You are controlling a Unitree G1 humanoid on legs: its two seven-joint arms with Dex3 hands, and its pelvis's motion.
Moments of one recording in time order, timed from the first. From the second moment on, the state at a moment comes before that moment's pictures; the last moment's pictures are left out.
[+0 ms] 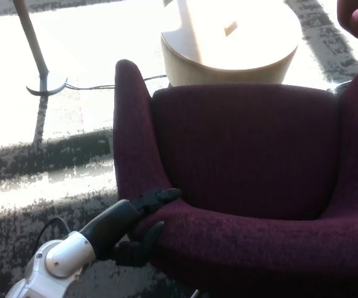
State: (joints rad) left_arm -0.26 0.33 -0.28 0.46 0.15 -0.15 -0.41; right_arm 0.06 -0.22 0.47 1.23 -0.59 -0.64 -0.64
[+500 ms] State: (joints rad) left_arm -0.16 0.36 -0.17 0.57 0.11 -0.25 -0.40; right_arm 0.08 -0.25 0.49 1.24 -0.60 -0.65 -0.67
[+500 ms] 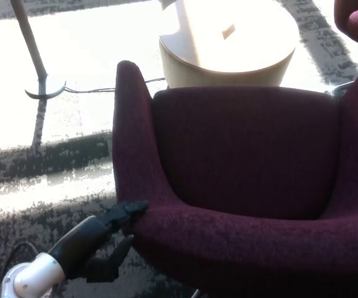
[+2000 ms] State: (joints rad) left_arm 0.24 0.26 0.17 1.00 -0.16 -0.50 -0.55; right_arm 0.08 -0.24 0.52 1.26 -0.60 -0.64 -0.72
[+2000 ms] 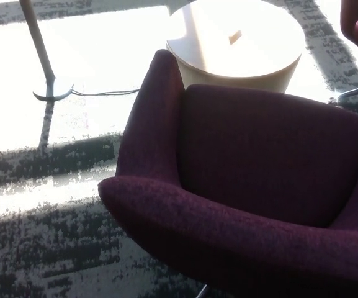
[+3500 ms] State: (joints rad) left_arm 0.20 0.29 0.13 1.19 -0.08 -0.57 -0.43; right_arm 0.07 -0.22 0.55 1.26 -0.60 -0.60 -0.72
